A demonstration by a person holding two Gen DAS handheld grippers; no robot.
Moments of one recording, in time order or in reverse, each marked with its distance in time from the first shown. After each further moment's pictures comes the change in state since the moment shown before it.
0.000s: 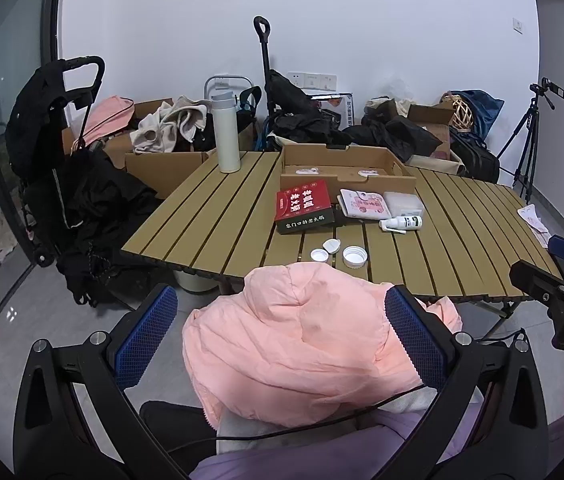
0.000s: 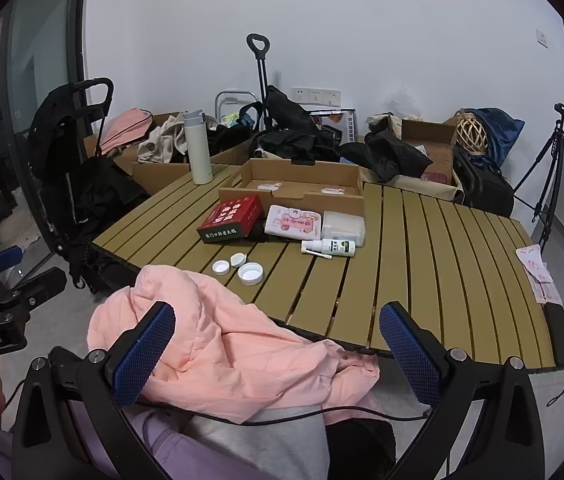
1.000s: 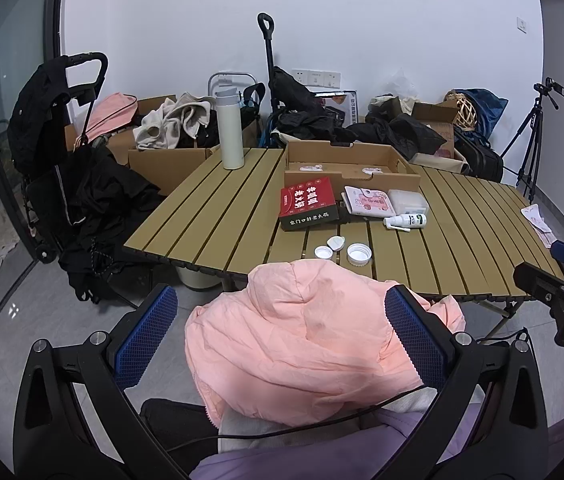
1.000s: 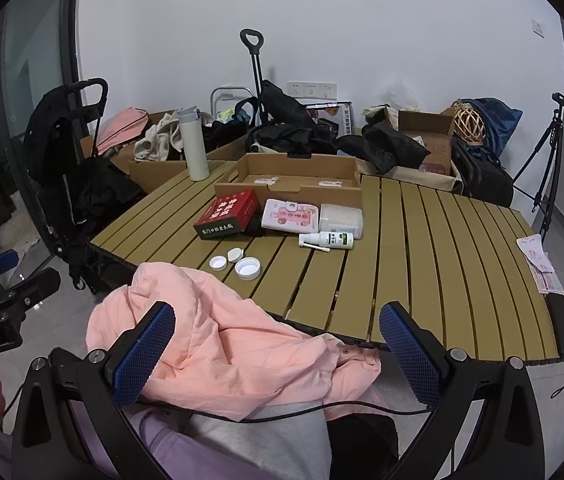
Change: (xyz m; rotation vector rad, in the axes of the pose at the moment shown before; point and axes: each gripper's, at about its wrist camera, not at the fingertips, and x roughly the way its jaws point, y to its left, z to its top) left arm 0.003 0.001 0.000 -0.006 0.010 0.011; right arm 0.006 -0.006 -0.004 0.028 0.025 0.003
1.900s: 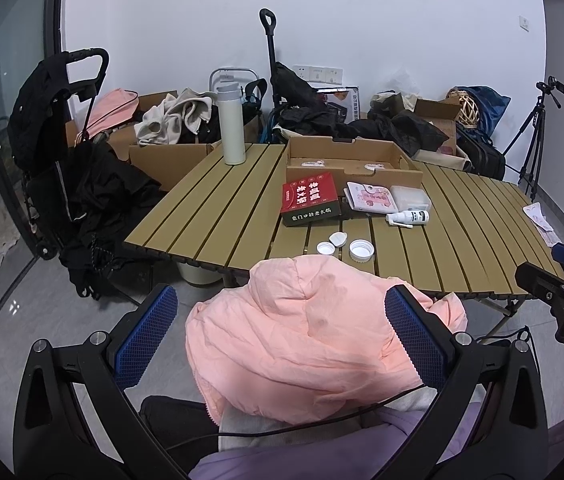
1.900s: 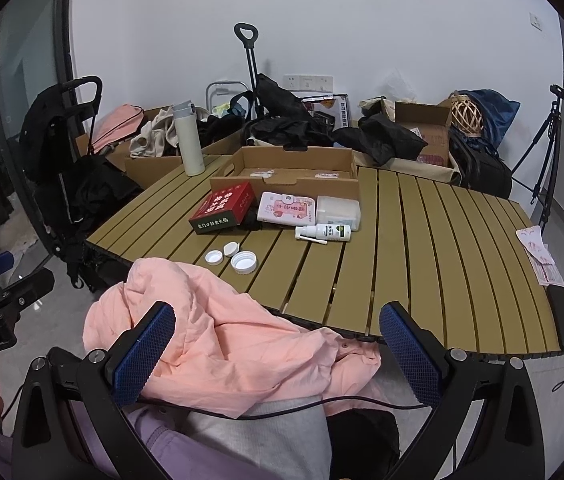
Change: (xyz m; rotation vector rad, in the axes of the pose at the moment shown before) left arm 0.003 -0.001 -0.007 -0.002 0.009 0.006; right arm 0.006 -0.004 -0.004 0.017 0.021 -0.007
